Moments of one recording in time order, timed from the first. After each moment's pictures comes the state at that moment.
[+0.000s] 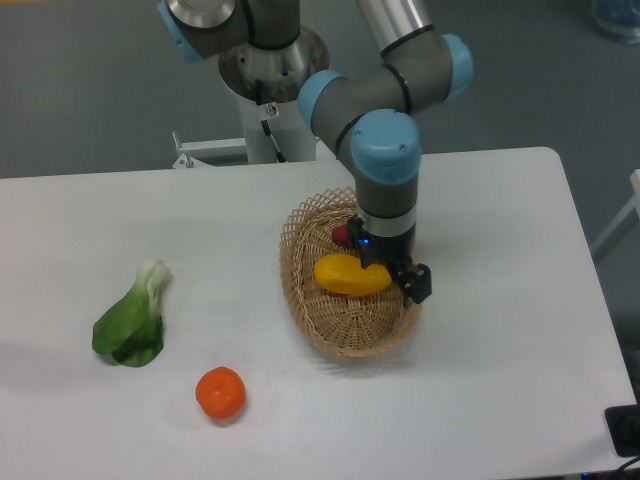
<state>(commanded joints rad) 2.52 -1.89 -1.69 -0.95 1.56 1.42</state>
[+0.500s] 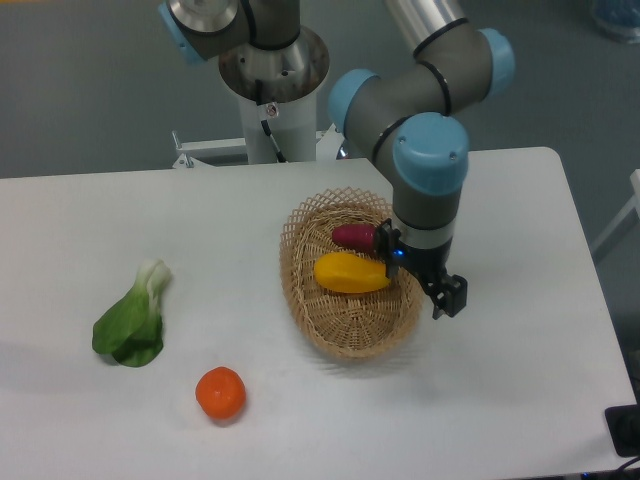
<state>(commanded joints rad) 2.55 -1.96 -1.52 -1.09 1.56 1.42</state>
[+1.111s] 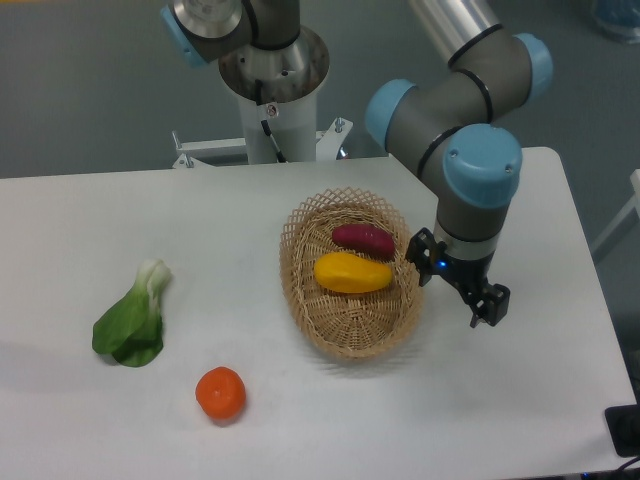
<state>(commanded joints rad) 2.60 -2.02 -1.43 -1.16 1.56 1.43</state>
